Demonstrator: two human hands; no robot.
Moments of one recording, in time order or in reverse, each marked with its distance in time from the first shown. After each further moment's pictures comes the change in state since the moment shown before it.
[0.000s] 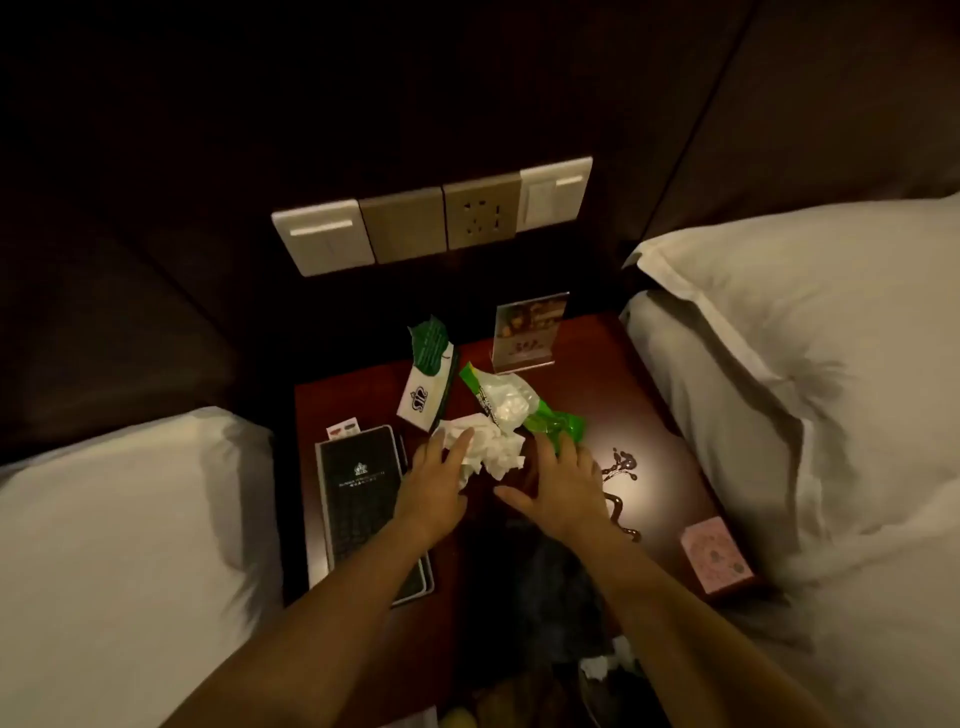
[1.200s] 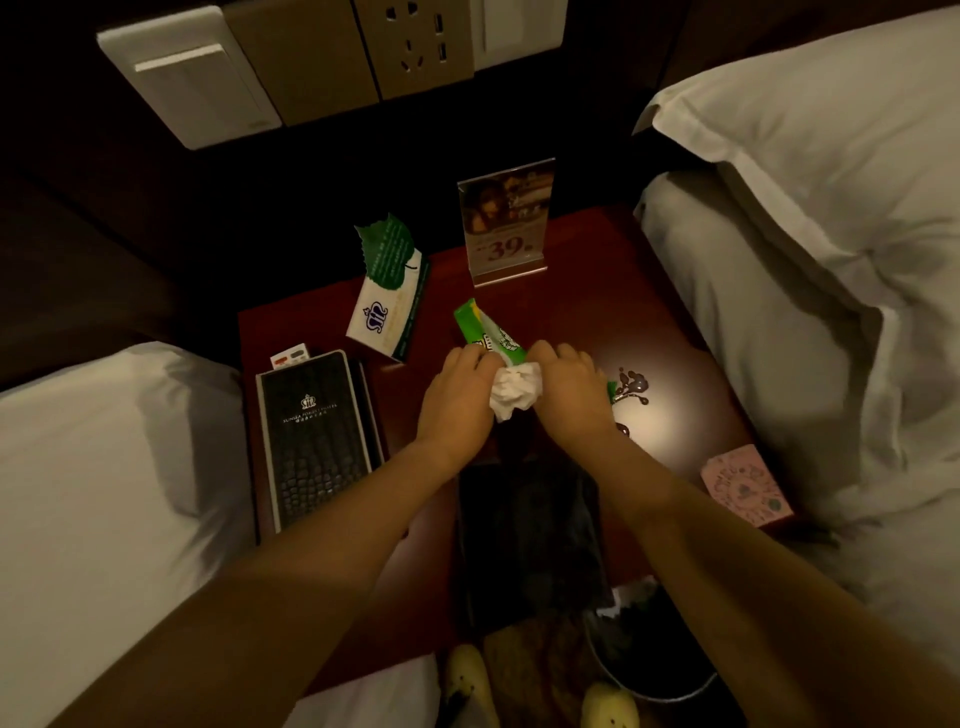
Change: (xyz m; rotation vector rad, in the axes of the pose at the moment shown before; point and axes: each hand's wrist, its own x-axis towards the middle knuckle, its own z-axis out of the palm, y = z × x) left_hand 0.047 0.048 0.051 -0.010 0.262 0.193; right_hand 0.061 0.050 0.036 0.065 0.236 -0.141
